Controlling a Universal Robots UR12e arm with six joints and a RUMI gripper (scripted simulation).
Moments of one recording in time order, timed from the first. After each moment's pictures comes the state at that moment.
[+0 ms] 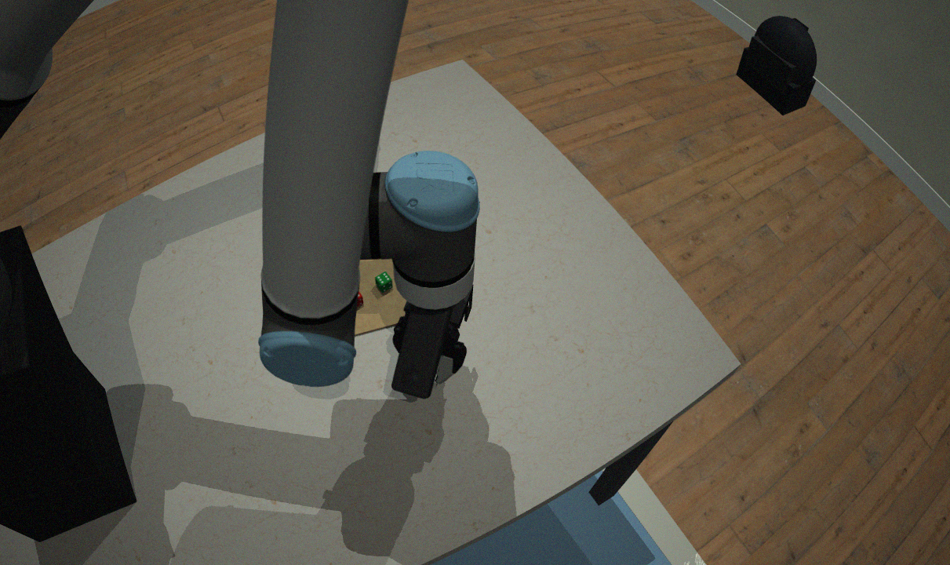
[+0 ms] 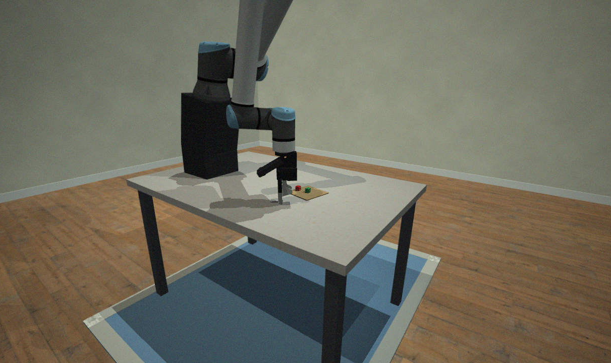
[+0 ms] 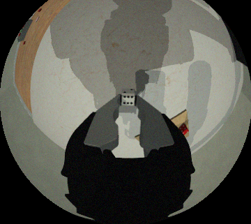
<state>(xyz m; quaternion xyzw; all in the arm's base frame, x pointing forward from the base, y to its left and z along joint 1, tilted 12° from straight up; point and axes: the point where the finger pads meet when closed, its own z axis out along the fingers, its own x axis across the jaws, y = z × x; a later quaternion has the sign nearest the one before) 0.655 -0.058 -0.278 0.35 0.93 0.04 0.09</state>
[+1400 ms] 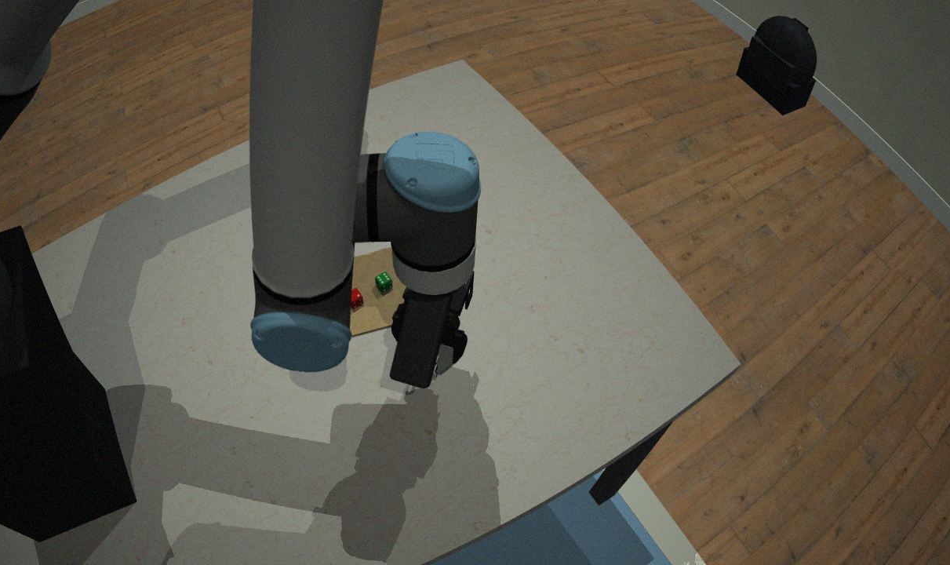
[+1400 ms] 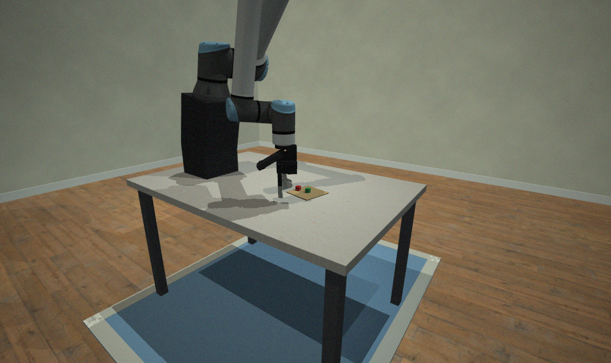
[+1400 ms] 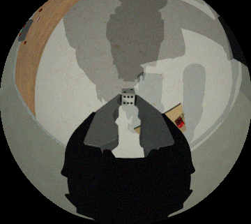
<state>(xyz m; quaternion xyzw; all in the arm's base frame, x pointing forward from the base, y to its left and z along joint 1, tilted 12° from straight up) 0.649 -0.058 -0.251 0.35 0.93 0.04 0.09</state>
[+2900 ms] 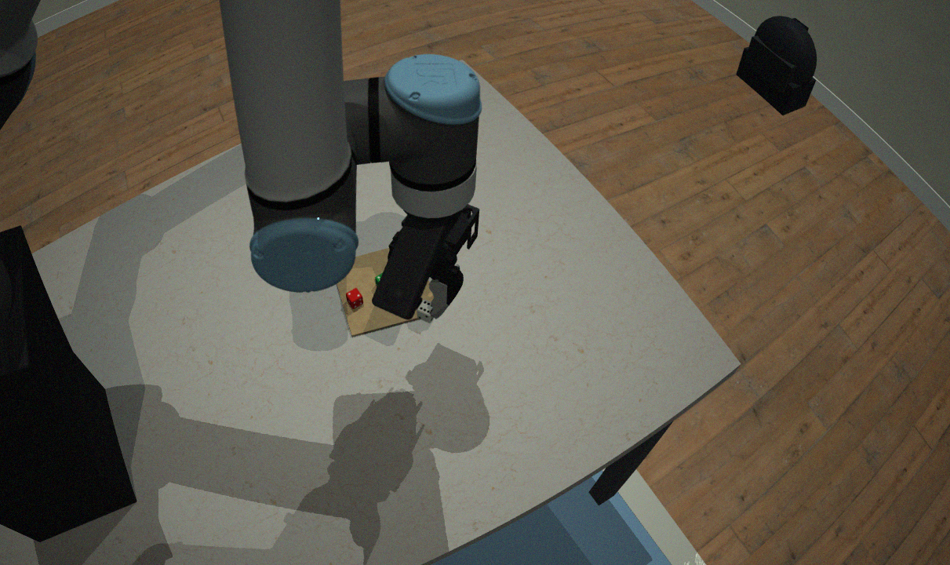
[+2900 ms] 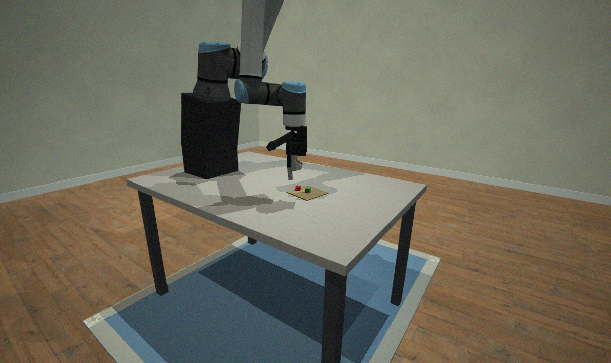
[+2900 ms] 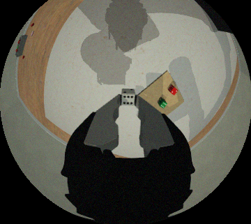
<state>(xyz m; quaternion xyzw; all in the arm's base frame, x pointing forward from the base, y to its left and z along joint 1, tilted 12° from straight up) 0.650 -0.015 -0.177 0.43 0.90 0.05 0.09</state>
